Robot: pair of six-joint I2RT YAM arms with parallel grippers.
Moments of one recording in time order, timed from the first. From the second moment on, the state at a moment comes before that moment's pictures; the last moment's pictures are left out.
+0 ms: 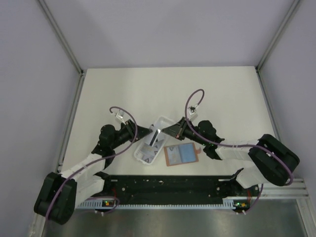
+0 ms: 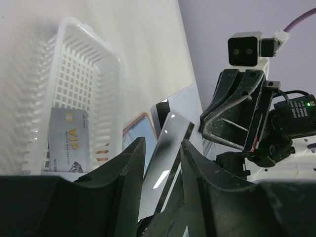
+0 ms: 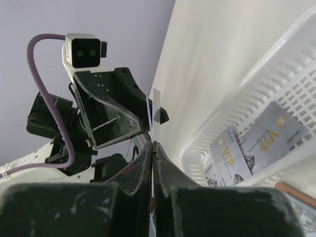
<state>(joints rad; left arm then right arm) -0.35 0.98 0.23 0.61 0.54 -1.02 0.78 1.40 0.43 0.90 -0.25 1.14</state>
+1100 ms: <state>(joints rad) -0.35 0.69 0.29 0.39 0.54 -0.96 0.75 1.21 0.41 0.91 -0.33 1.01</state>
